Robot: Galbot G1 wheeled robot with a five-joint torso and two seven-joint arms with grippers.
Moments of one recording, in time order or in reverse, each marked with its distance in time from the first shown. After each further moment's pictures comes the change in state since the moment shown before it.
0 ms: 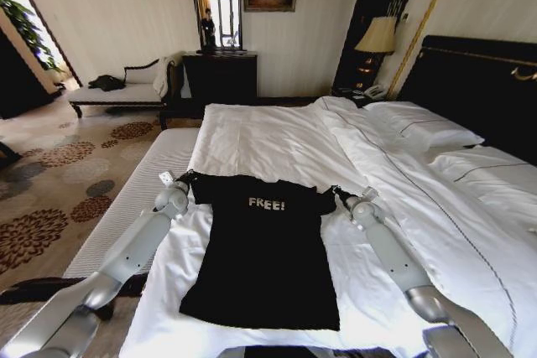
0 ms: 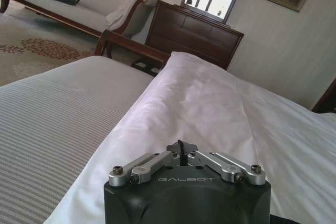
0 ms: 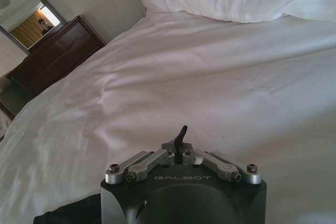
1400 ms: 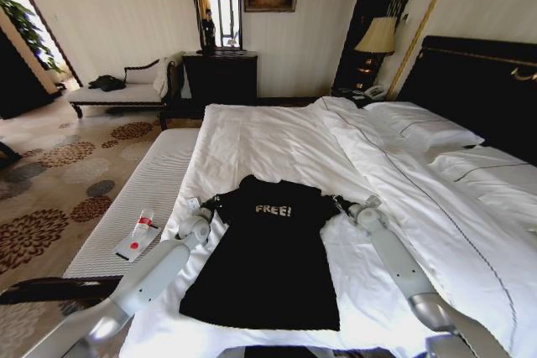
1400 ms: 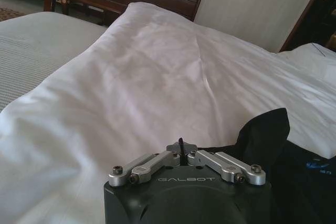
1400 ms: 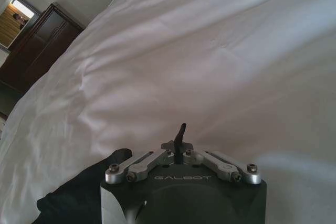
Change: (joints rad) left arm 0.144 -0.044 0.131 -0.148 0.071 0.003 -0.030; right arm -0.049 -0.007 0.052 0.003 0.156 -0.093 0.040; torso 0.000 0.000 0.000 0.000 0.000
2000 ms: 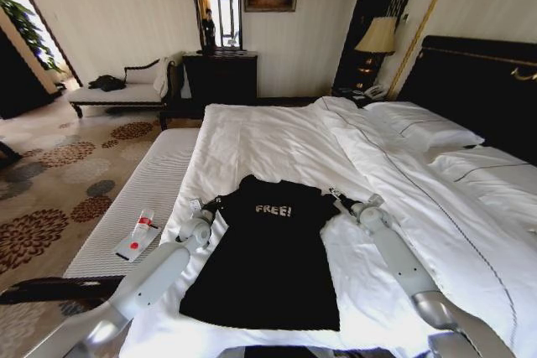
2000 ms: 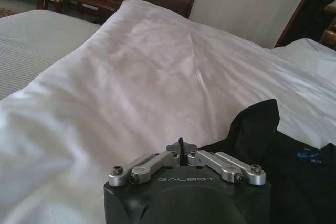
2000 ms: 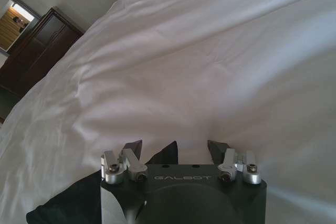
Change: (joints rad) left arm 0.014 0.006 0.013 -0.020 0.007 0.003 0.002; right arm 0.039 -0.004 -0.012 -0.069 -0.021 0.010 -0.039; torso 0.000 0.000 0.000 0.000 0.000
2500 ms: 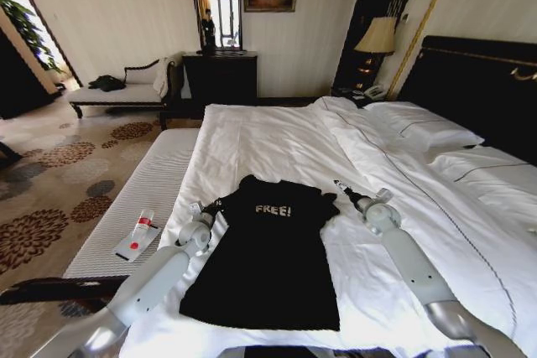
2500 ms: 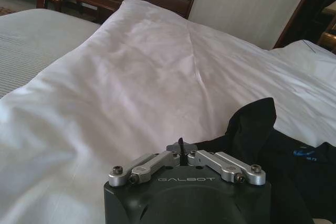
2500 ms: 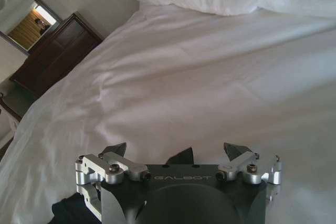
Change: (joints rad) left arm 0.033 -0.001 -0.025 -0.023 0.012 0.000 0.008; right arm -0.075 -0.045 0.020 0.155 -0.015 0.013 0.016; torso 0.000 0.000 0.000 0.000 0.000
